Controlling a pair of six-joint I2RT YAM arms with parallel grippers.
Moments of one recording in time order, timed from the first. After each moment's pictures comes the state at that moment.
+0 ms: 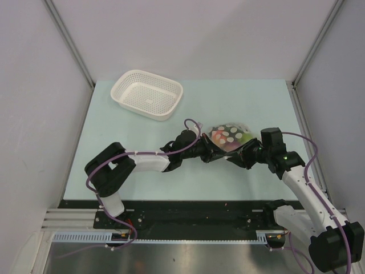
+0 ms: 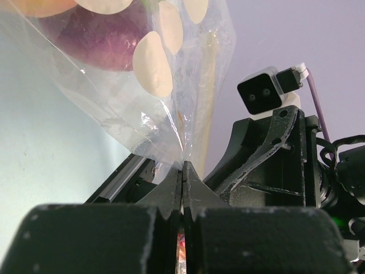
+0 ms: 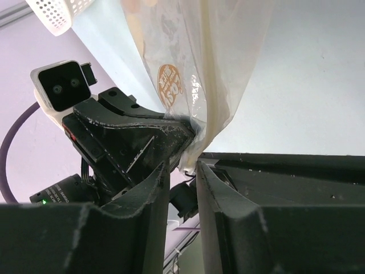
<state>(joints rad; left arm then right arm) -0.90 1.75 0.88 0.56 0.32 -1.47 0.27 0.91 0.71 -0.60 -0.43 1.36</state>
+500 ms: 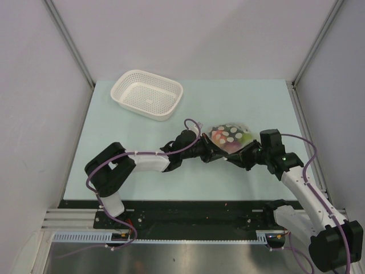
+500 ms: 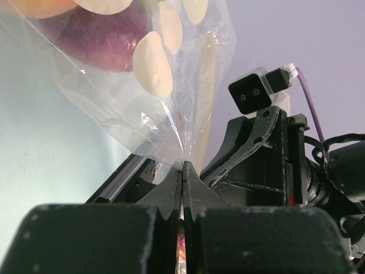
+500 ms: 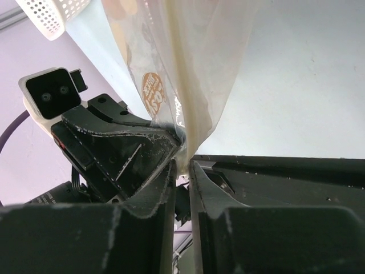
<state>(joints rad) -0.90 1.75 0.88 0.56 0.32 -1.47 0.27 0.91 0.68 -0.59 -0.42 1.36</state>
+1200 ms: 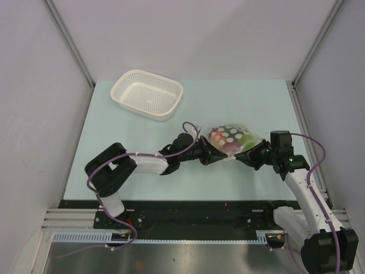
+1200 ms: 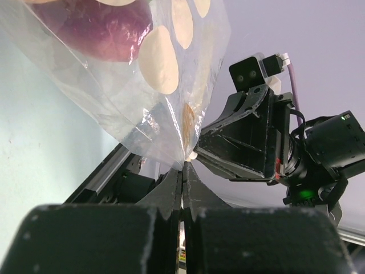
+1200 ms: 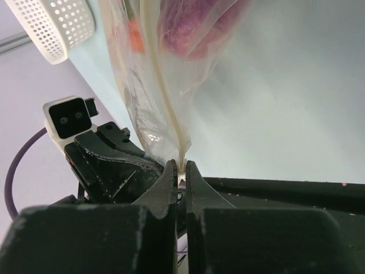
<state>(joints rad) -0.90 1.75 0.81 0.68 0.35 -1.56 0.11 0.88 0.67 -0.63 -0.42 1.20</state>
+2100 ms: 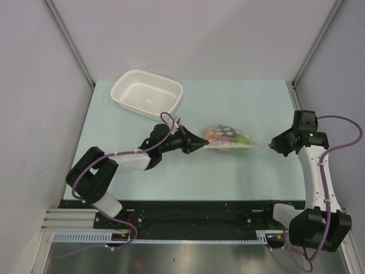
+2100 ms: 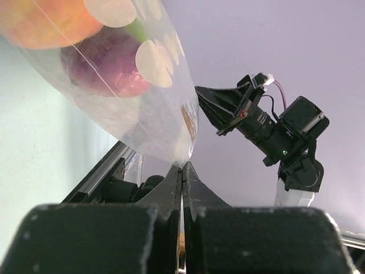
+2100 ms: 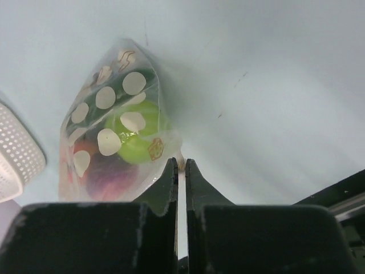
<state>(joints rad) -0.67 1.58 0.70 0.69 0.48 -1.57 -0.17 1.08 1.04 -0.95 -0.02 0.88</state>
